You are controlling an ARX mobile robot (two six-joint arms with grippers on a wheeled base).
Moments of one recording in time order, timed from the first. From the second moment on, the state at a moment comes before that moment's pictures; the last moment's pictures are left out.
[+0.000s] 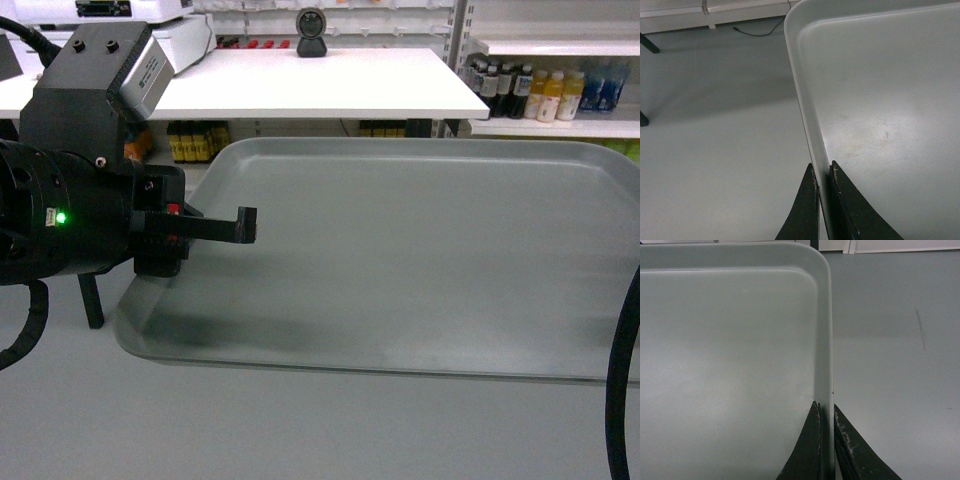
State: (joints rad) left arm -0.36 1.55 0.71 0.32 -0.09 -0.06; right arm 0.10 1.42 0.63 0.24 0.06 0.09
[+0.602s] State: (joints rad) left arm -0.36 1.55 0.71 0.32 -0.08 -0.06; right arm 0.10 1.42 0.63 0.24 0.06 0.09
